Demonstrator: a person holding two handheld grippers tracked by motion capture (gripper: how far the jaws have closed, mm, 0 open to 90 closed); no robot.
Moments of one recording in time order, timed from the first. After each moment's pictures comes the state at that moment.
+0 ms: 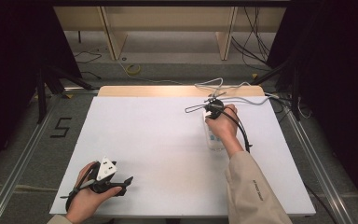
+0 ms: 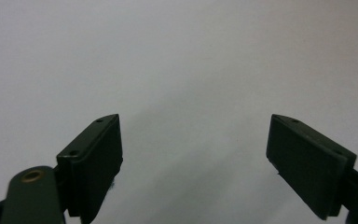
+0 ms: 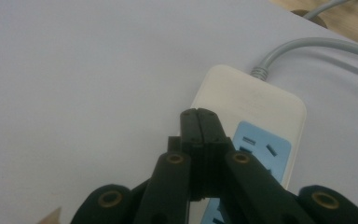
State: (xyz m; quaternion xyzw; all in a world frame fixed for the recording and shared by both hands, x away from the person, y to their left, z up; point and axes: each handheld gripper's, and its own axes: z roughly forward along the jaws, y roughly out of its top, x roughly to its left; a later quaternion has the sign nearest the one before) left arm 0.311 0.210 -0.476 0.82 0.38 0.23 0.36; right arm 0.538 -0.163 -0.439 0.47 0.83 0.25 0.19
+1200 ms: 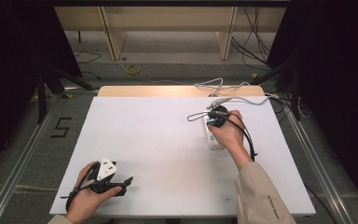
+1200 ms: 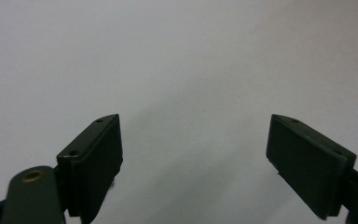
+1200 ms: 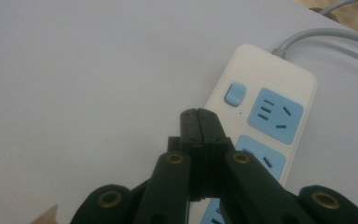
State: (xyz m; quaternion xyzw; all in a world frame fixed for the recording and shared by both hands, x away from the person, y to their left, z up) left arm 0.311 0.210 -0.477 0.82 0.38 0.23 0.35; right arm 0.494 -0.169 -0.422 0.45 0.84 0.27 0.17
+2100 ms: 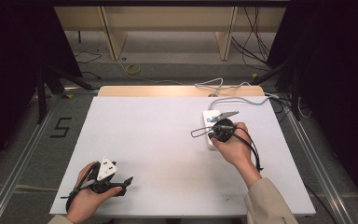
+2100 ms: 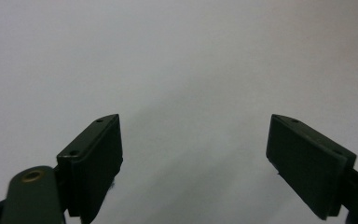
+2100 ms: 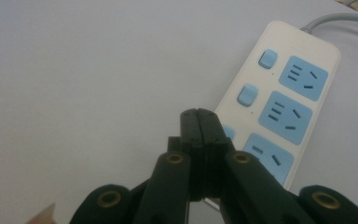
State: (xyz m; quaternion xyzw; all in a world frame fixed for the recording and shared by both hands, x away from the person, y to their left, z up) left arm 0.311 0.210 -0.477 0.82 0.39 0.23 0.35; right arm 0.441 -0.178 -0.419 0.41 0.84 0.29 0.17
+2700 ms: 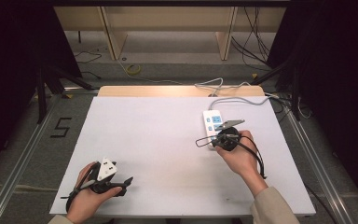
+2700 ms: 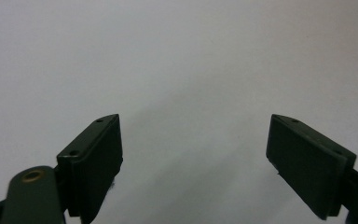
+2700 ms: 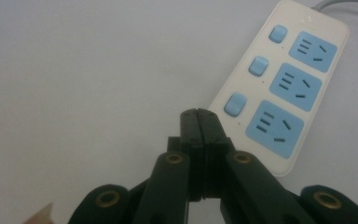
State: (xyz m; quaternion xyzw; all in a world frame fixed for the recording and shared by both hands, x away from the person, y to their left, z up) left arm 0.311 0.209 -0.478 0.82 0.39 0.24 0.35; right arm 0.416 -0.191 -0.424 0.41 0.85 0.30 0.16
